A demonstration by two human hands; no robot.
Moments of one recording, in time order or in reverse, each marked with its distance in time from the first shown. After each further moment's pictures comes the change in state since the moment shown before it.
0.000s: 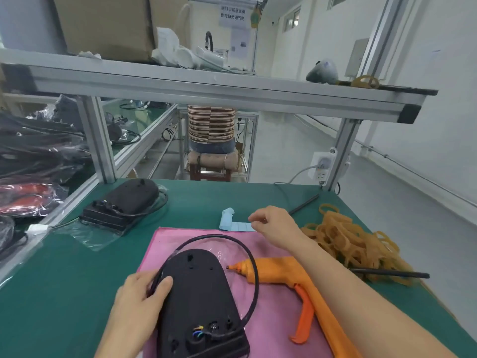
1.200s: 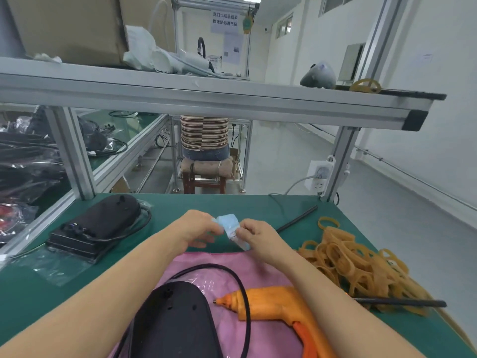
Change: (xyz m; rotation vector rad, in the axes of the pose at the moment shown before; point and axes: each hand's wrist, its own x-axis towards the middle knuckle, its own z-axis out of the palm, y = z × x) left_hand 0.159 0.126 0.065 -0.211 -0.469 0.002; right_hand 0.032 0.002 0.013 0.380 -0.066 -0.090
